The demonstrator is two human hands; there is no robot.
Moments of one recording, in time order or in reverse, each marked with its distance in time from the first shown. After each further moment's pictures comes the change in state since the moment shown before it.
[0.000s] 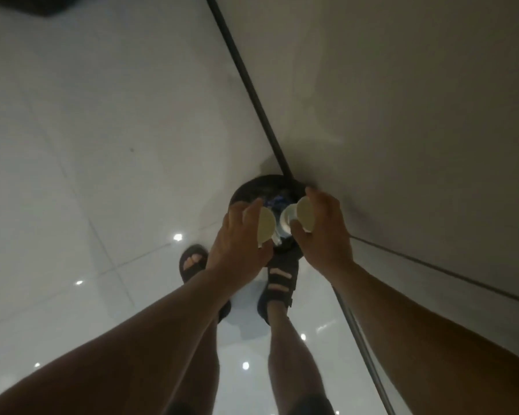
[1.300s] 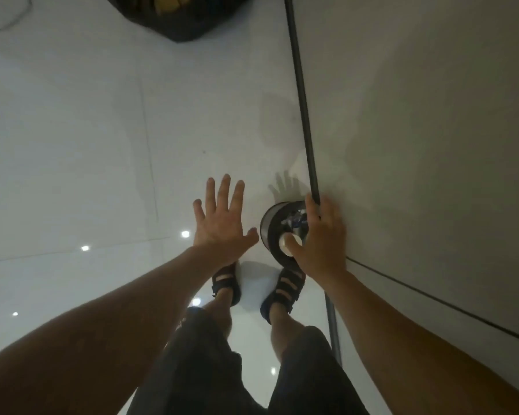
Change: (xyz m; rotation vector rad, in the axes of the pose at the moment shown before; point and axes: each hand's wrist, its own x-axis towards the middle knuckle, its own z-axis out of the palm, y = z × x) left_hand -0.069 -0.025 -0.135 0.325 0.047 -0.322; right_hand -0.045 -0.127 -0.042 -0.369 -0.143 -0.274
